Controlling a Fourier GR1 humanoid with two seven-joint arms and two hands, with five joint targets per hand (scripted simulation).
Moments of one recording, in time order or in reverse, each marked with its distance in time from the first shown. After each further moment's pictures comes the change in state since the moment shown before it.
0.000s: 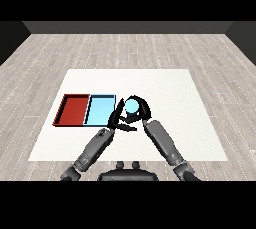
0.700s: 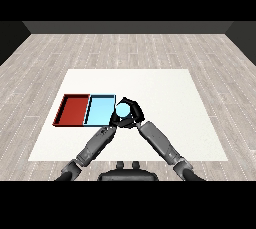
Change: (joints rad) left arm -0.084 0.012 -0.048 0.082 -0.002 0.073 -0.031; right arm -0.045 0.000 0.147 0.020 -0.040 -0.093 -0.001
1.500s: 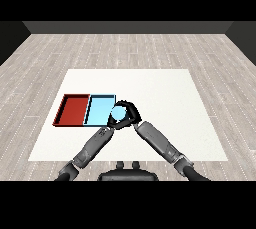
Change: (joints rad) left arm 0.027 0.031 -0.017 -0.021 -0.109 0.172 0.019; right arm -0.049 -0.021 0.100 0.034 -0.070 -0.049 -0.039
